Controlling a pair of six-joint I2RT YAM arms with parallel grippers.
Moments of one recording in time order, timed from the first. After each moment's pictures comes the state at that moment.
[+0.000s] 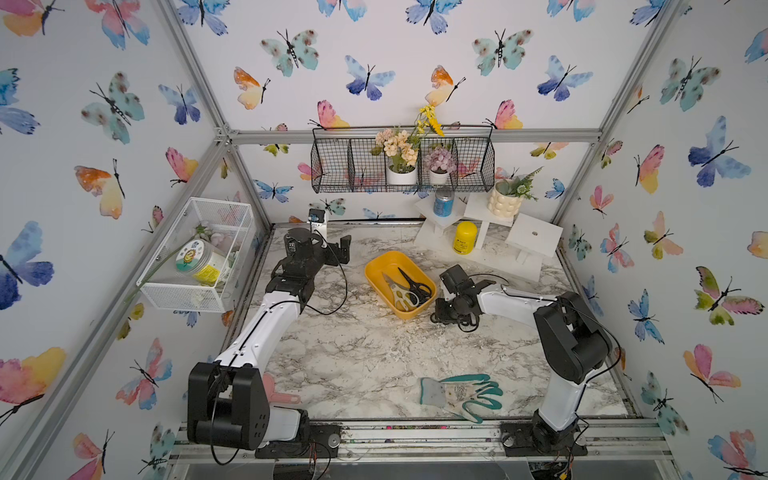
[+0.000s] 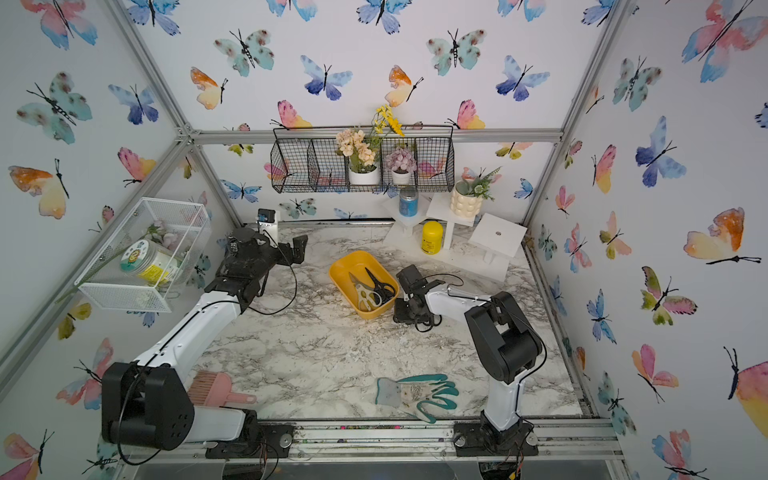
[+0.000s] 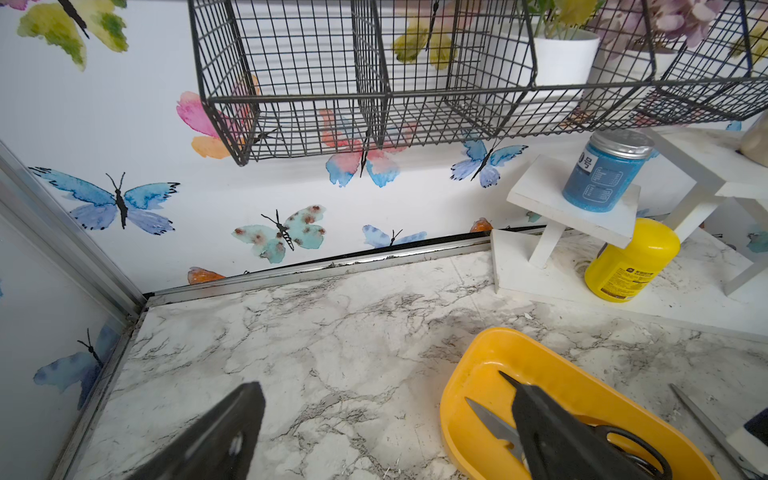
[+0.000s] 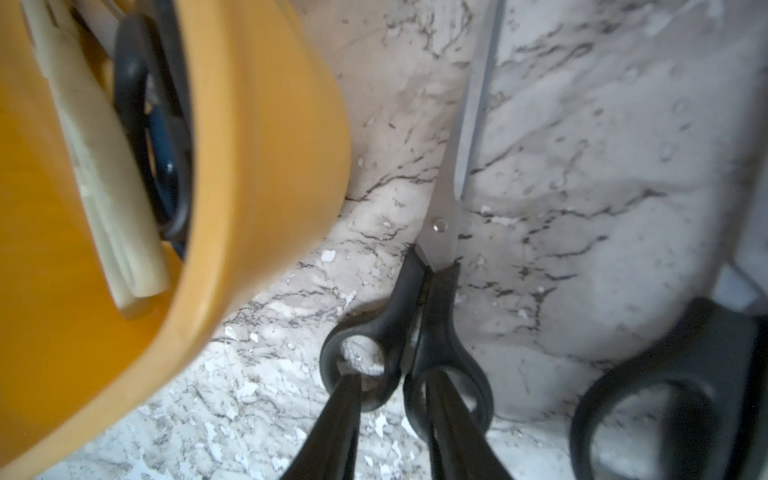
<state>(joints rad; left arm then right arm) -0.15 1.37 1.05 0.06 0.12 -0.01 0.60 1.85 1.12 -0.48 -0.08 0.51</state>
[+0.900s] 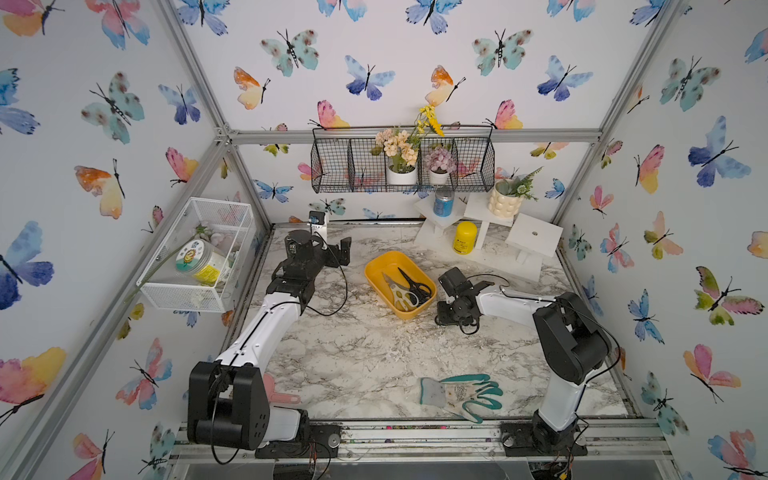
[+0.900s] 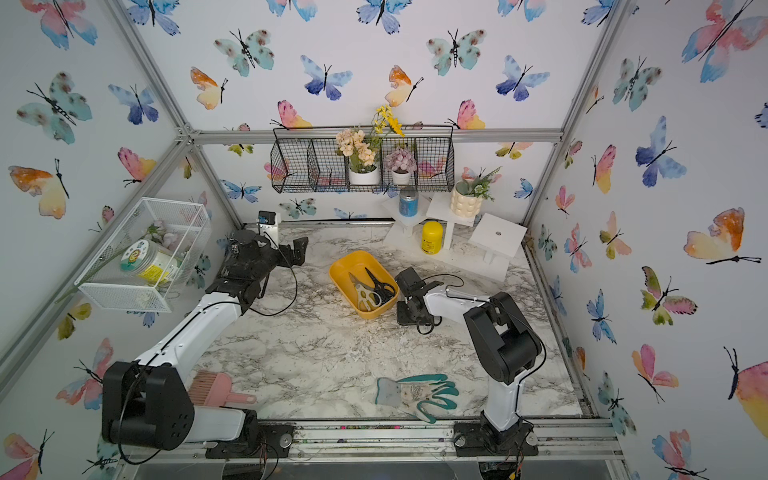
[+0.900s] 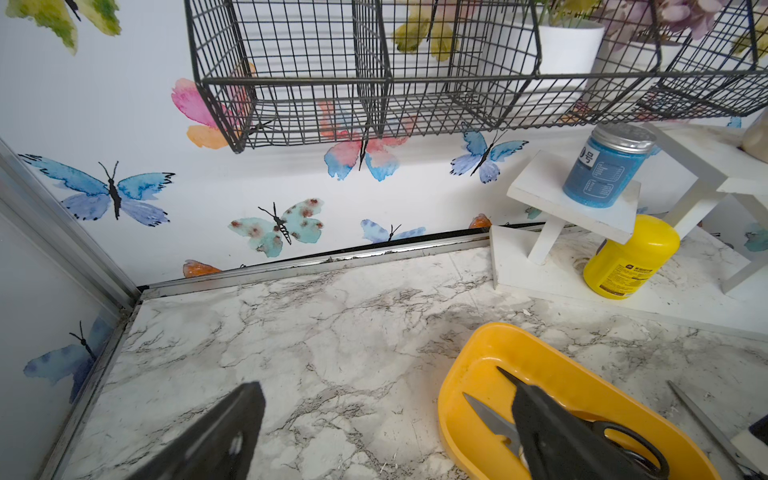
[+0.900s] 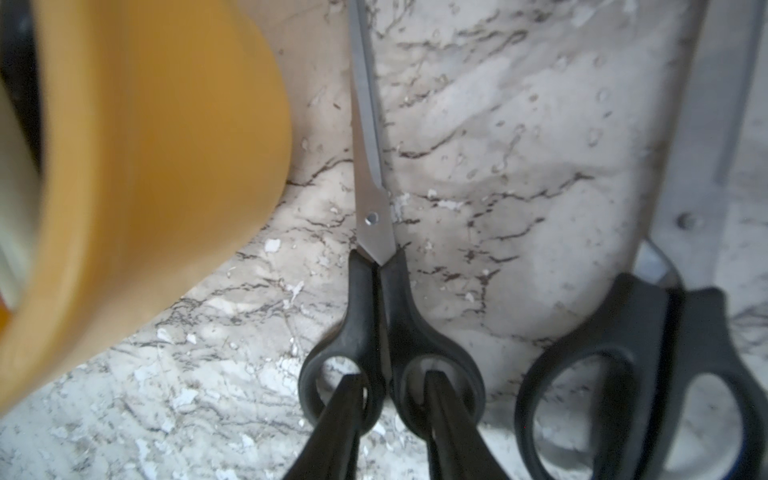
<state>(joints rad) -0.15 1.37 1.03 0.07 0.13 -0.02 0.61 1.85 1.12 -0.51 0.00 0.50</state>
